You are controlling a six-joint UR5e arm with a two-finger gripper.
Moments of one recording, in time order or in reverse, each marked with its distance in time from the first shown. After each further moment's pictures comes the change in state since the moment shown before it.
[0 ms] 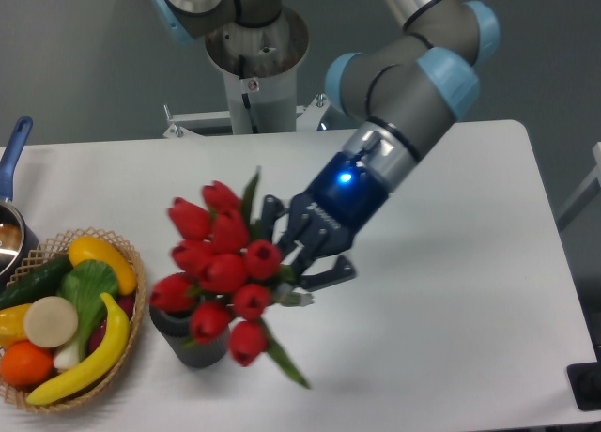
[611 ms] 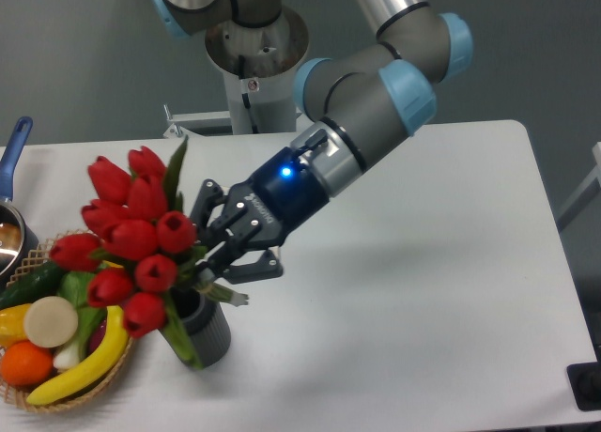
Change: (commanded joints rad) arm -0.072 -0.011 -0.006 -0.002 -0.109 -0.002
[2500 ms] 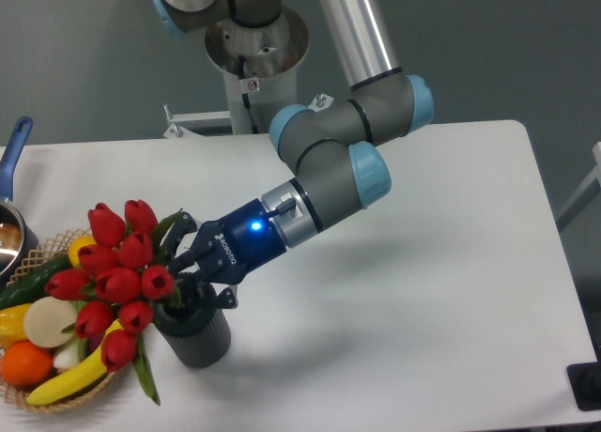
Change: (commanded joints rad) arm -0.011 -0.097 -0.163 0.000 -0.080 0.107
